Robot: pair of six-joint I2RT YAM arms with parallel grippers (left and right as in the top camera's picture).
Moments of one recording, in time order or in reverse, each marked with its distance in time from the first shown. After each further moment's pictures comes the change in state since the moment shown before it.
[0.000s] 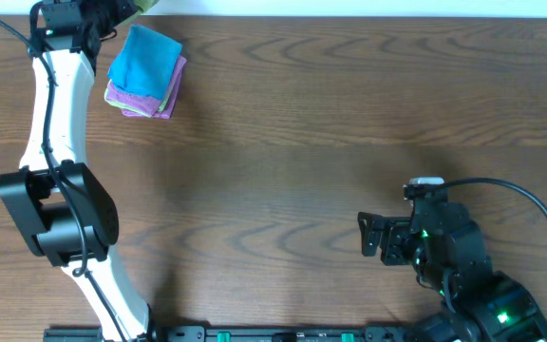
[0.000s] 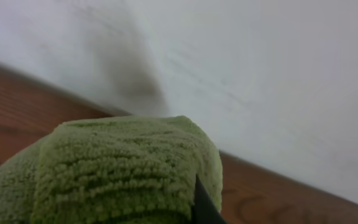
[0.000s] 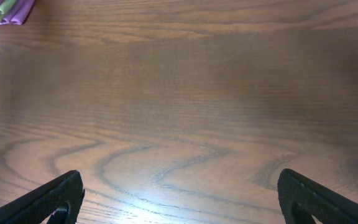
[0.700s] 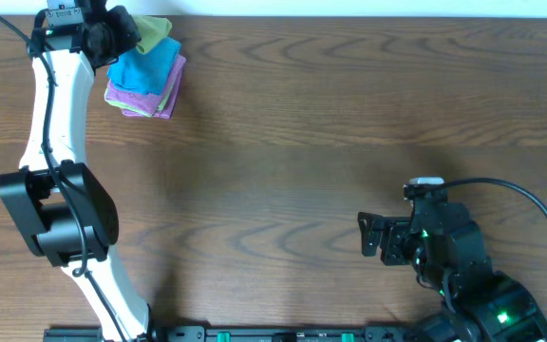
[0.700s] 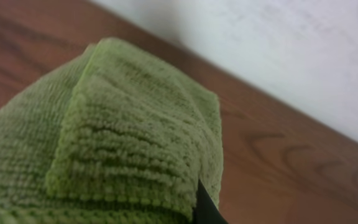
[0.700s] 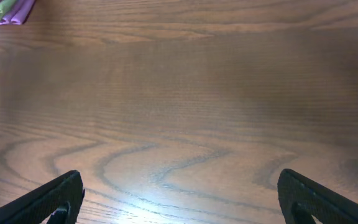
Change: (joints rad) left arm 0.000 0.000 0.000 -0.304 -0.070 0.082; right arm 0.000 0.000 0.000 0.000 0.000 0.000
